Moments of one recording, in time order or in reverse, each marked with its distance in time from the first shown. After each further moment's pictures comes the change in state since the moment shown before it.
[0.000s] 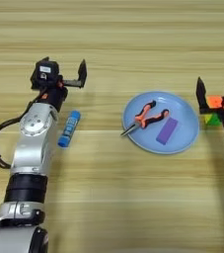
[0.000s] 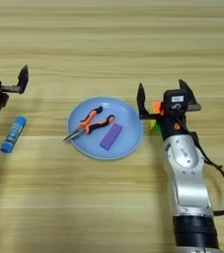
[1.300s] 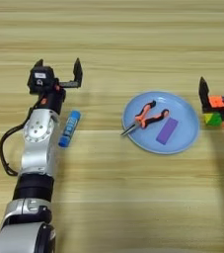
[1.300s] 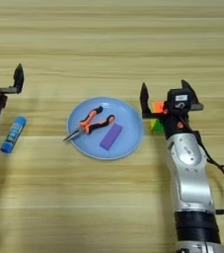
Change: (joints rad) left arm -0.007 -0.058 0.033 0.122 -0.037 -0.190 0.005; right arm -0.035 -0.012 -0.031 0.076 0.028 -0.024 0.026
